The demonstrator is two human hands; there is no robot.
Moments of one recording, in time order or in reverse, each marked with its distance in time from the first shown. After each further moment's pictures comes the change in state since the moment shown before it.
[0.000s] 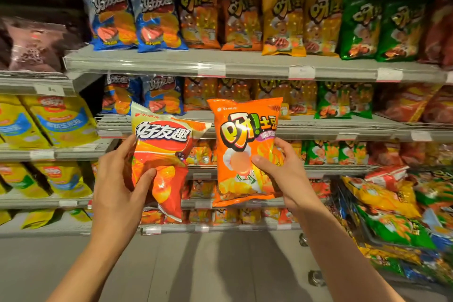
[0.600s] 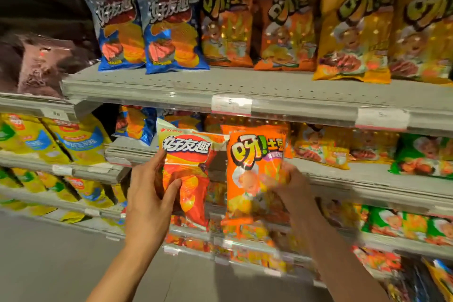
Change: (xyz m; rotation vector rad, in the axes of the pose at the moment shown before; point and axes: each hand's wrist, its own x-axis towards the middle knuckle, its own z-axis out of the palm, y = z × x) left_hand 0.129 -0.040 0.144 0.143 0.092 -0.128; right_hand 0.240 0.052 0.032 -0.159 -0.123 0.071
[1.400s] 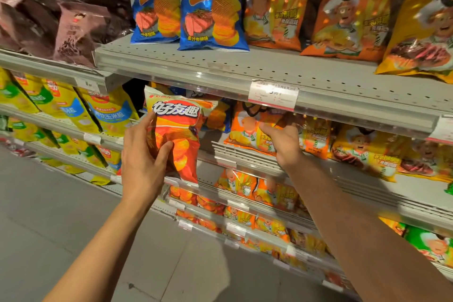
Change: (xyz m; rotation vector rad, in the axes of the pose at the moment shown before) left_hand 0.055 -0.043 -0.020 0.118 0.125 -0.141; right_hand 0.129 -0.020 0.102 0.184 -0.025 0.081
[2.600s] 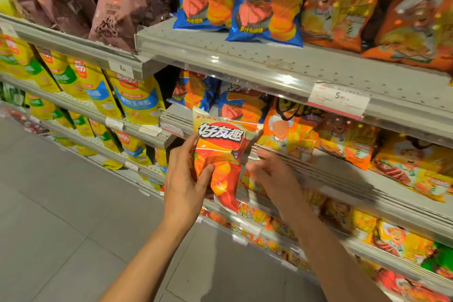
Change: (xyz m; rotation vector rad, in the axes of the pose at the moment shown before) left_hand -0.036 -0.052 0.010 -0.249 -0.104 -0.039; right_hand -0.121 0.034 0.060 -0.363 -0.375 -0.111
